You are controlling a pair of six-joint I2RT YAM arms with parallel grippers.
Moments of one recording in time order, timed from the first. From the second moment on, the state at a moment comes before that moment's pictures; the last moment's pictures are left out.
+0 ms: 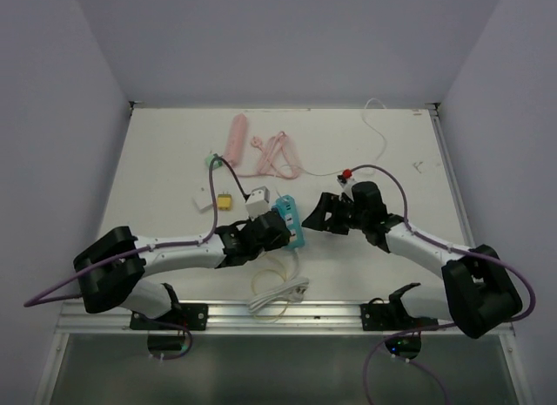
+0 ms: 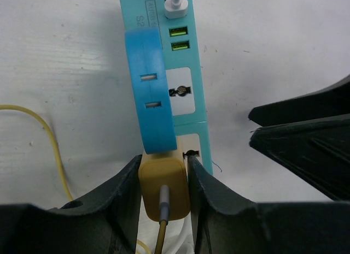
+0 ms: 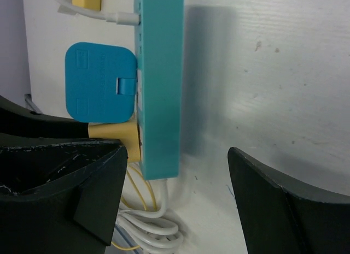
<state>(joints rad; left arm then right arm) -1.06 1.43 0.75 -0.12 -0.46 -1.12 0.43 1.24 0.51 0.07 -0.42 0.66</state>
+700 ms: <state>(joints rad) -1.05 1.42 0.64 0.09 -0.39 -1.10 0.56 1.44 0.53 0.19 -0.42 0.77</state>
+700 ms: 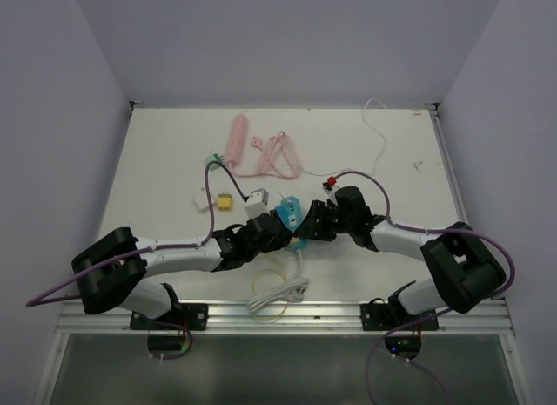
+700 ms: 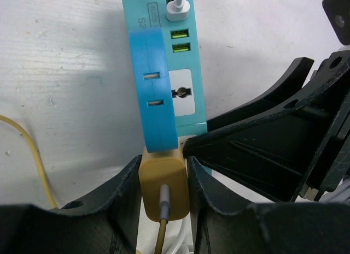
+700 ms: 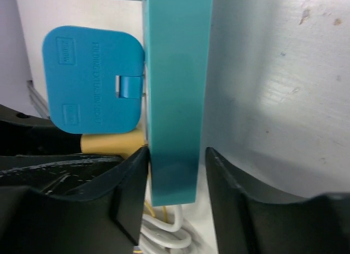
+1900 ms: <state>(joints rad) -1.03 1.48 0.75 -0.10 -0.28 -1.15 0.63 1.35 0.59 -0.07 -0.24 0.65</state>
